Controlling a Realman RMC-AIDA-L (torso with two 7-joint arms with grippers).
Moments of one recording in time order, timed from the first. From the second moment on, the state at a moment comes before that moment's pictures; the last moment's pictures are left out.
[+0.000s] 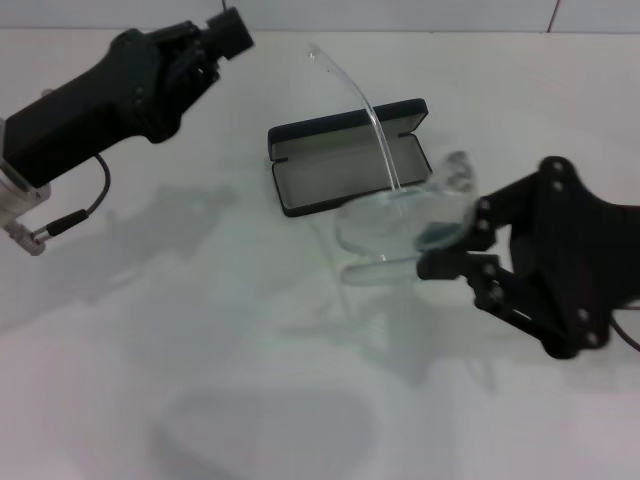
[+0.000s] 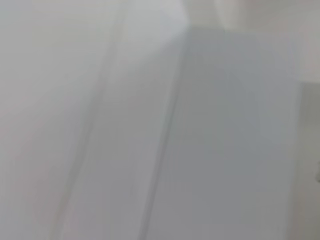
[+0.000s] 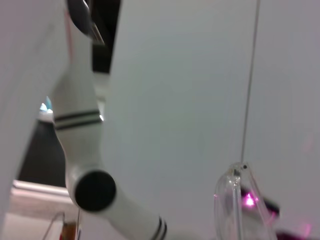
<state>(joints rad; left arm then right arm) -0.39 -2.09 0.91 0.65 1.25 1.74 -1.36 0.34 2.02 -1.43 -0.93 -1.12 -1.80 1.03</state>
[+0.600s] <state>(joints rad) -0.49 -2.09 1.02 0.56 1.32 1.74 -1.28 0.40 2.03 -1.50 -0.91 -1.08 -1.83 1.01</state>
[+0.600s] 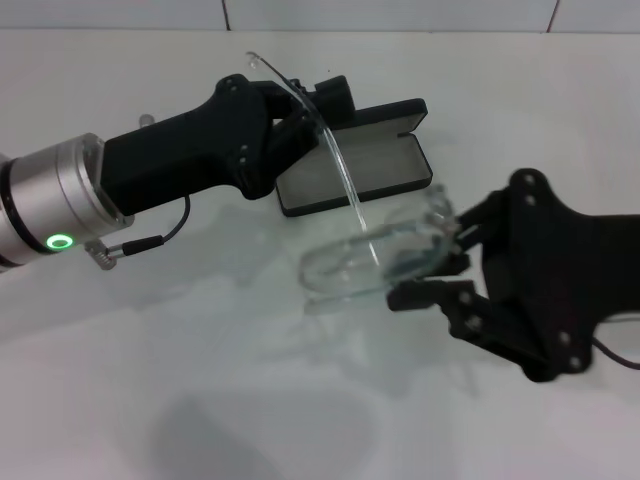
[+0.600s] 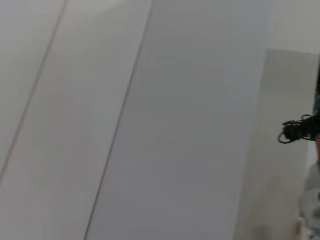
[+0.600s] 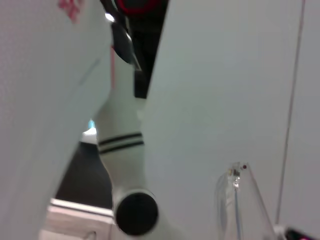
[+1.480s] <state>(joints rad) -0.48 -2.09 1.10 0.57 1.24 1.86 -1.24 0.39 2.02 -1.53 -0.89 -1.08 -1.73 1.02</state>
